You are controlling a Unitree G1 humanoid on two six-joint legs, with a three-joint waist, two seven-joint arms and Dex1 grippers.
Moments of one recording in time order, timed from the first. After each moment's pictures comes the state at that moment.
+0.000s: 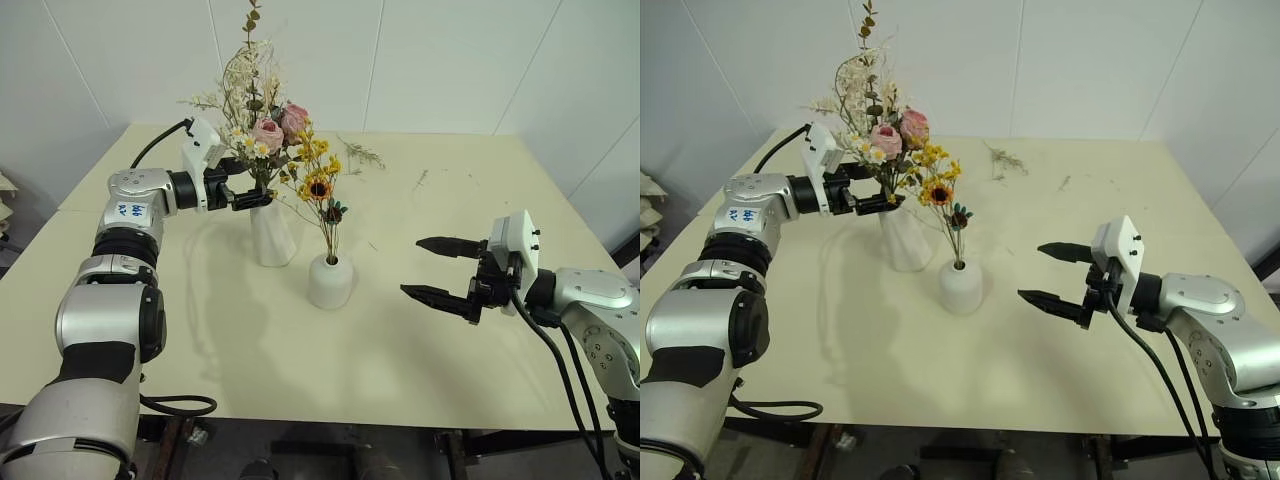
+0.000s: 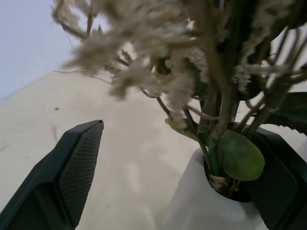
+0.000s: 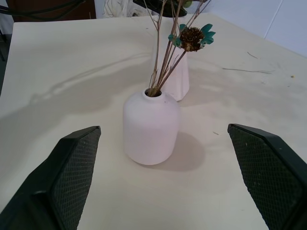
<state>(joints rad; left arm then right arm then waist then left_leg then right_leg) -1.35 0.57 0.08 1.23 -0.05 -0.07 -1.05 -0.38 -0.80 -0.16 -0.31 0.64 0.51 0.98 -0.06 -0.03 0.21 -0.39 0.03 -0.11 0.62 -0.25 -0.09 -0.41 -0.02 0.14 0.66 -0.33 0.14</state>
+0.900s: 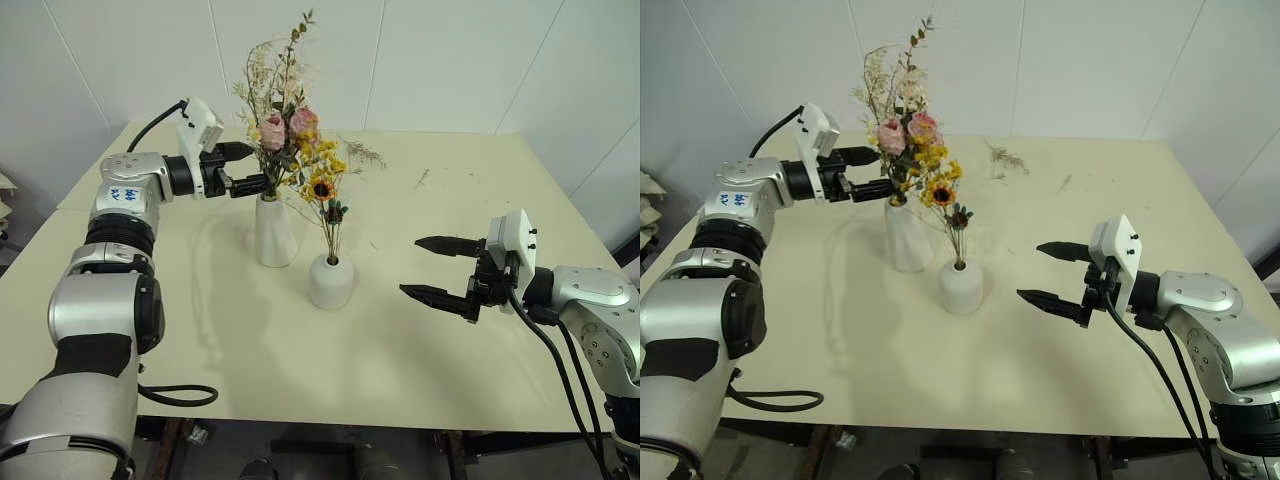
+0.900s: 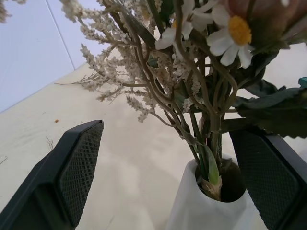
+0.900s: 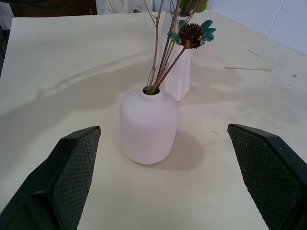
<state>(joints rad) -1.41 0.58 0.10 1.24 -0.05 -0.02 -1.12 -0.39 -0.80 -0.15 -0.30 0.62 0.50 0.99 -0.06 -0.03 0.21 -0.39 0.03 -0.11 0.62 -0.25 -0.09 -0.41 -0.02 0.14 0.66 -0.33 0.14</state>
